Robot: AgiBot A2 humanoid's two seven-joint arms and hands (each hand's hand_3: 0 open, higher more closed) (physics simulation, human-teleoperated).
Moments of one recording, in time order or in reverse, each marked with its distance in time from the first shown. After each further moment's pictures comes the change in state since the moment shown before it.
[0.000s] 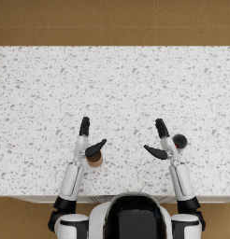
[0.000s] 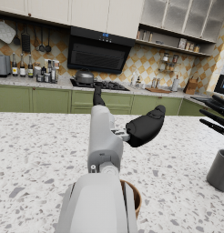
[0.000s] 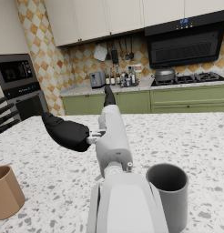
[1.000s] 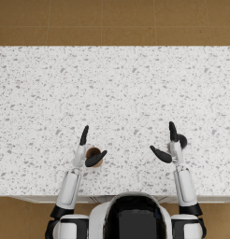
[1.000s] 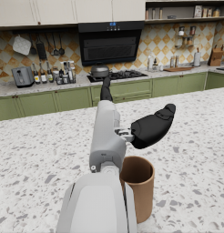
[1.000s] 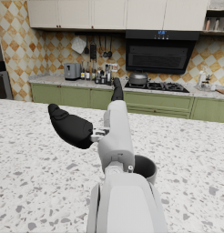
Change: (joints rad) left arm -0.186 -0.050 -0.060 -0.114 0.250 -0.100 -0.099; right arm -0.135 0.013 -0.116 0.075 0.250 -0.098 0.100
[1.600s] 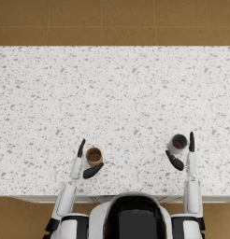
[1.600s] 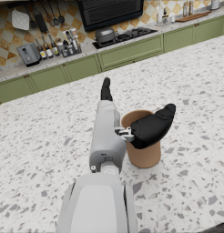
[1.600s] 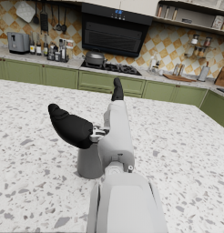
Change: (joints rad) left arm -0.245 -0.060 -0.053 -0.035 0.112 -0.001 -0.001; right arm -0.224 -0.032 -0.255 0.032 0.111 -0.001 0.001
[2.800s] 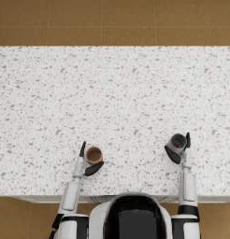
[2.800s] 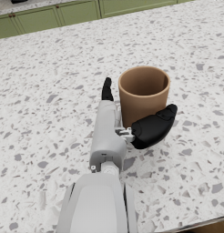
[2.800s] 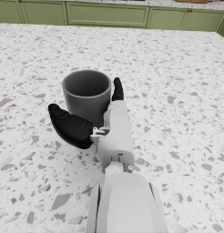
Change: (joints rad) left arm 0.079 0.114 0.064 0.323 0.000 -0.012 -0.001; right arm 0.165 -0.067 0.093 -0.484 0.000 -0.002 0.000
